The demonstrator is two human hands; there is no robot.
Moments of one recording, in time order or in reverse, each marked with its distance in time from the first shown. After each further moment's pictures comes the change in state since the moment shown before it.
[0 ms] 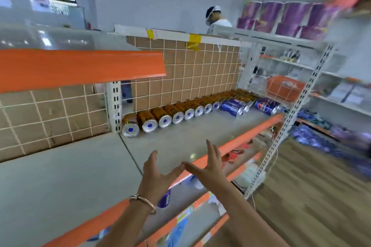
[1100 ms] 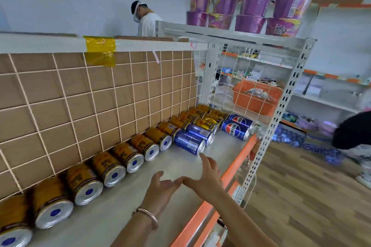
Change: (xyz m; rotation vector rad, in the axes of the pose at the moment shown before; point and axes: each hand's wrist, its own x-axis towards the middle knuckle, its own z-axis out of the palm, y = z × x) left_hand 0.272 0.064 0.257 -0.116 -0.315 -0.265; right_hand 0.297 0.136 -0.135 -0.217 0.060 0.262
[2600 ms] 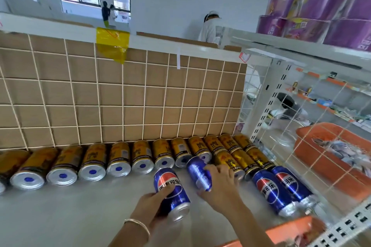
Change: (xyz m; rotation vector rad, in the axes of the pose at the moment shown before) left_hand 0.100 0.009 0.094 -0.599 0.441 -0.220; right_hand 0.202 0.045 -0.064 -0.553 -0.237 -0.562
